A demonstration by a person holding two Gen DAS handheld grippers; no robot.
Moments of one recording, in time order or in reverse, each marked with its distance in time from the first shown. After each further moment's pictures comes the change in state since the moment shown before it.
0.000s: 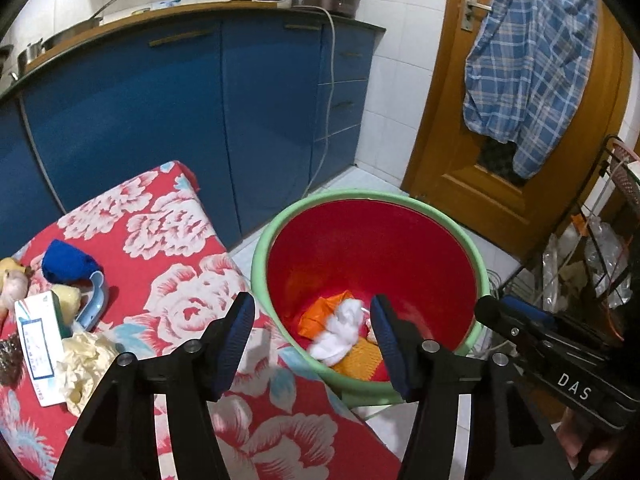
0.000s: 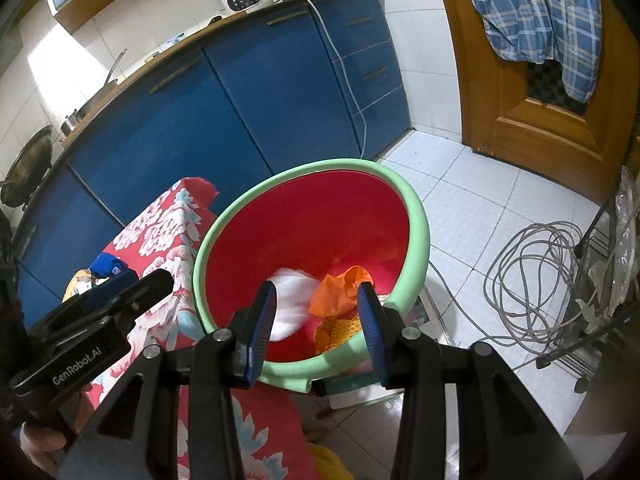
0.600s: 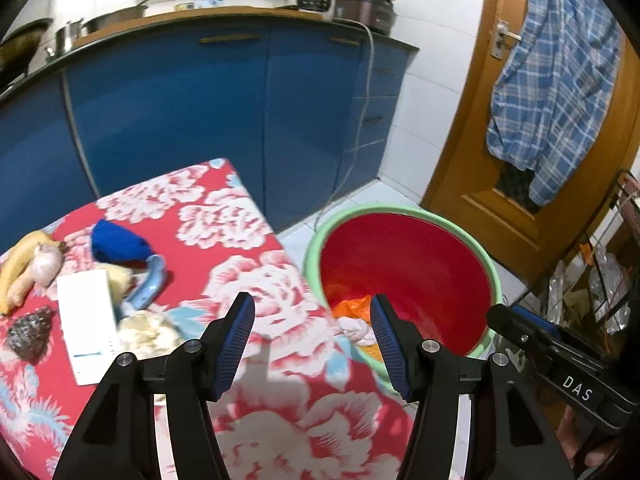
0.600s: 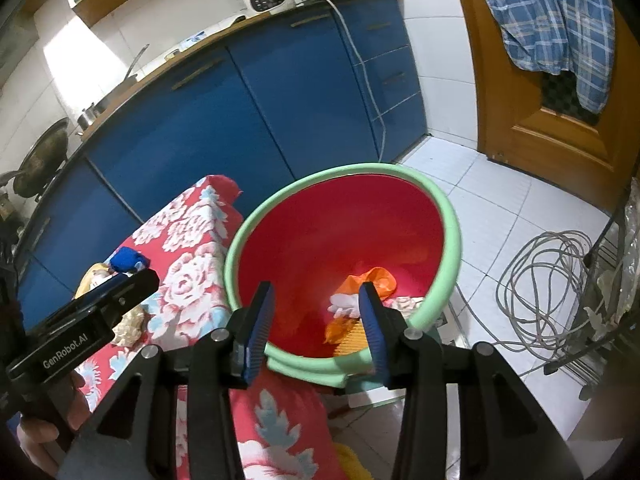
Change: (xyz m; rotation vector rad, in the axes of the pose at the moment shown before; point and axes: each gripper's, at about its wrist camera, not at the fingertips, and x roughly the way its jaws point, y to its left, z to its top) left arm -0.034 0.042 -0.006 -0.098 -0.036 0.050; right arm -0.008 0.032 -0.003 -0.041 -0.006 0.047
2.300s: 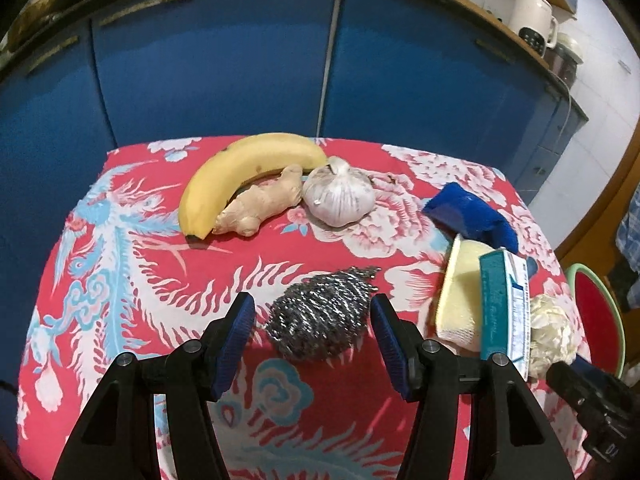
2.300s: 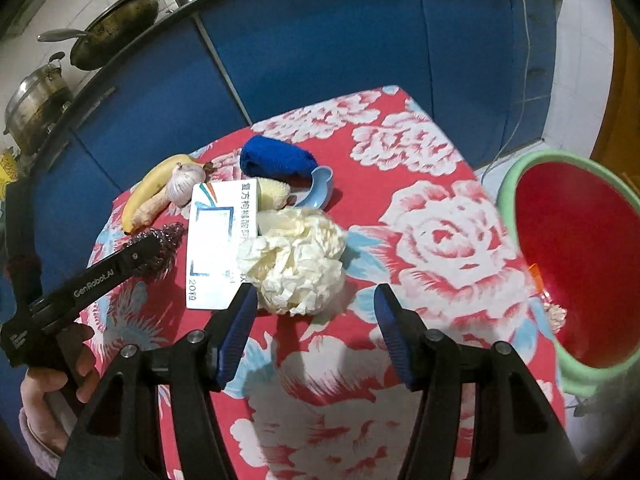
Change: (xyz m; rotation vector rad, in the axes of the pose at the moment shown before) left arm -0.018 0.265 -0.051 -0.384 0.031 0.341; right arm 0.106 0.216 -0.048 -0.290 0.223 0.179
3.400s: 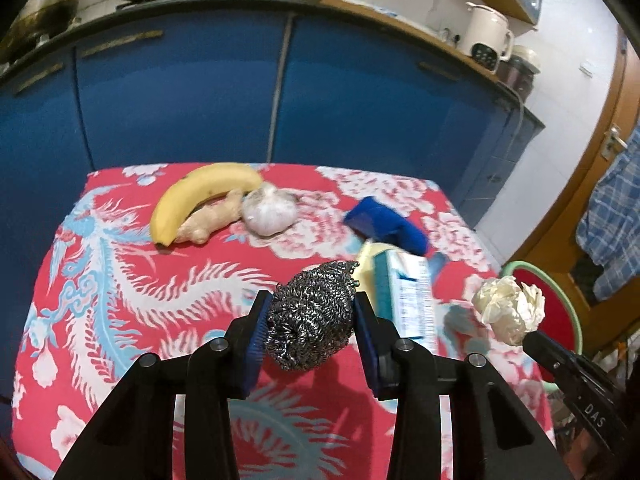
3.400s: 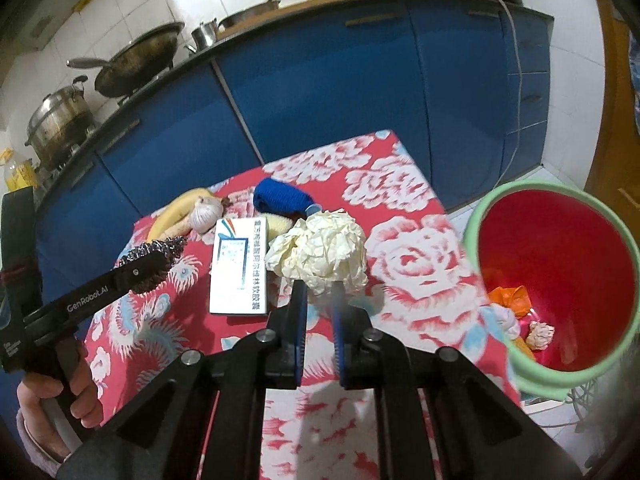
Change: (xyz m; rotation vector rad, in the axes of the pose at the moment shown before) left arm -0.063 -0.036 -0.010 0.040 -0.066 -0.143; right arm -0.067 -0.019 -0.010 -0.014 -0.163 0.019
